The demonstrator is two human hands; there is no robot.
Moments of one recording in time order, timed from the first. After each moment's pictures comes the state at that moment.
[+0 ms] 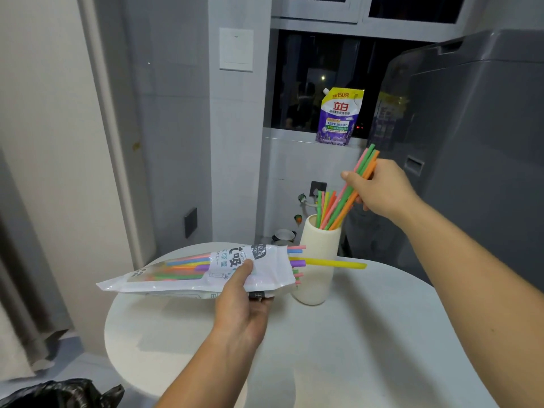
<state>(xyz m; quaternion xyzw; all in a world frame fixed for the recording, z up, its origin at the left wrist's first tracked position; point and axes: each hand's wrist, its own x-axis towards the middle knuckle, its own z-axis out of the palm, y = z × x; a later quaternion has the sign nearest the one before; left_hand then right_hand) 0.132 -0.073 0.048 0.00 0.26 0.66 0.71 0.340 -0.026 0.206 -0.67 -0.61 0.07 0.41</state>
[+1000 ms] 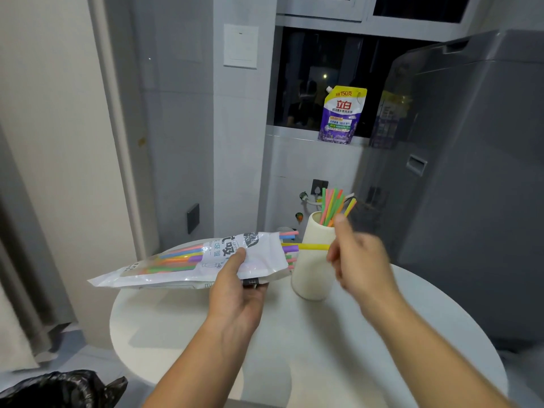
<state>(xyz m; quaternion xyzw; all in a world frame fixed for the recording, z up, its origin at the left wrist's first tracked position) 0.119 -0.074 0.062 0.00 0.24 0.67 0.70 0.280 -0.099 0.120 -0.63 -0.50 0.25 0.53</state>
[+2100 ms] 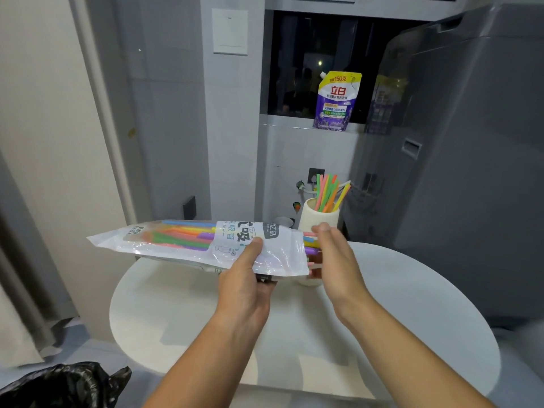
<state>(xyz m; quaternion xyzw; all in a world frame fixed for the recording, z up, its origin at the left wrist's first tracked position) 0.137 -0.089 0.059 0.13 0.28 0.66 0.68 0.258 -0.104 0.087 -0.54 -0.44 0.40 0.59</state>
